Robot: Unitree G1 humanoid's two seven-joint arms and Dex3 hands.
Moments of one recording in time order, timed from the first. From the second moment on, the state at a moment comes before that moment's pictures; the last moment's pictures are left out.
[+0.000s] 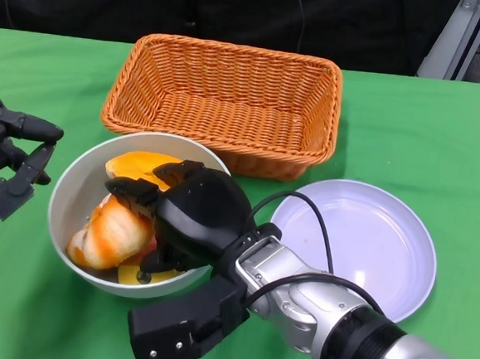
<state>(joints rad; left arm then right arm) -0.20 0.20 0.25 0.35 -0.02 -0.55 0.02 -0.78 0.19 0.81 0.90 -0.96 -0.09 -0.40</state>
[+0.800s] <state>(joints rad) -0.20 0.19 0.25 0.35 0.00 -0.58 0.03 -0.81 0.21 0.83 0.99 -0.93 -0.11 -0.48</state>
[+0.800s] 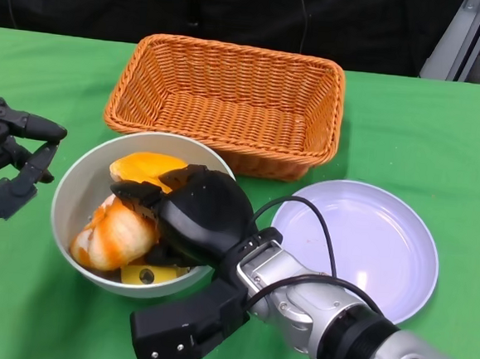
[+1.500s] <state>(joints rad) -0.20 0.19 0.24 0.36 0.01 -0.58 0.03 -0.83 0.21 0.81 1.09 -0.88 -0.22 -0.57</state>
